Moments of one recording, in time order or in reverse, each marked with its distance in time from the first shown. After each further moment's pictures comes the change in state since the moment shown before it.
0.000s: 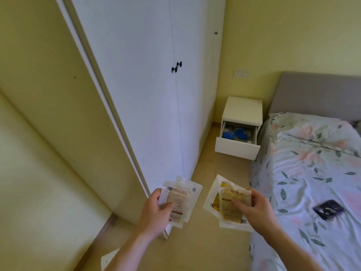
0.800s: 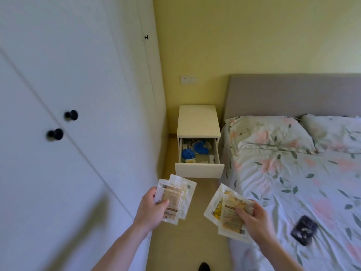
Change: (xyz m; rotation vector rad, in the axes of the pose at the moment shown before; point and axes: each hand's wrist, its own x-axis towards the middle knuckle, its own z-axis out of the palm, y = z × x) left_hand 0.396 0.126 0.181 0.115 -0.287 0.018; right_hand 0.320 0.011 -0.115 0.161 0.399 0.251
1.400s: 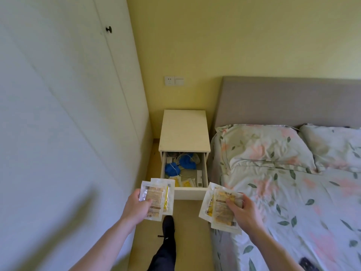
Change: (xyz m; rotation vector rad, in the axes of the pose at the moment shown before) left_hand 0.299 0.039 0.067 0.063 0.002 -0.173; right_hand 0.279 -0.092 0.007 -0.140 -0.015 0.032
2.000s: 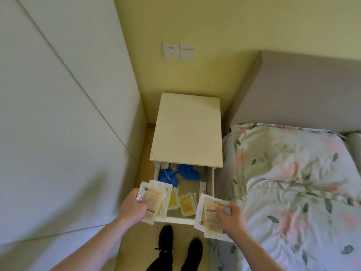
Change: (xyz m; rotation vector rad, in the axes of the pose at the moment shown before) left_hand 0.348 0.017 0.060 0.175 -0.116 -0.236; right_hand 0.341 -0.004 0.129 -0.323 -0.097 0.290
